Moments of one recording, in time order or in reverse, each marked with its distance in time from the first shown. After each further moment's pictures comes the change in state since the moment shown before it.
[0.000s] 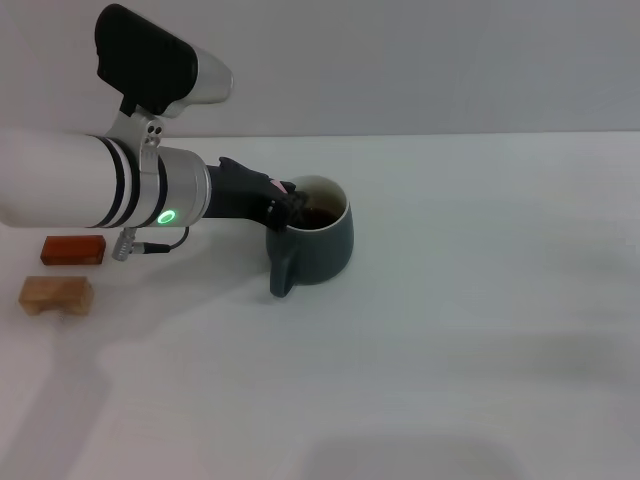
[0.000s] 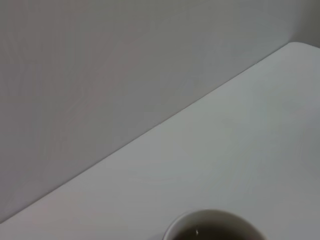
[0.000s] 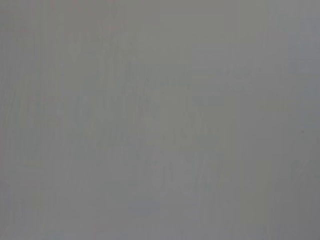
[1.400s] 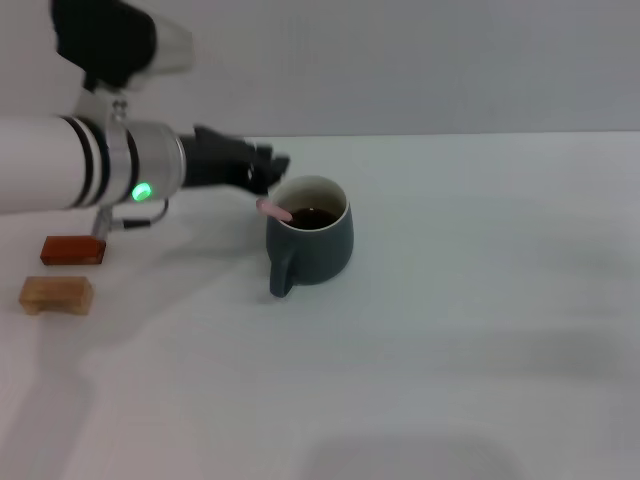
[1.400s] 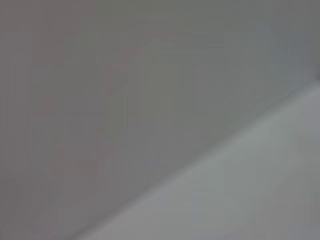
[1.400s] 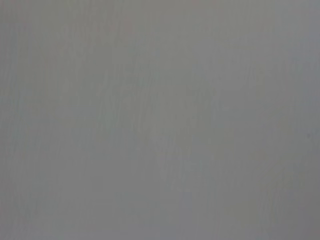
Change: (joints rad) left arm 0.044 0.001 -0.046 -0.070 -0.010 0.042 0.002; right arm 0.010 0.000 -0.001 0.000 0.000 0.003 0.000
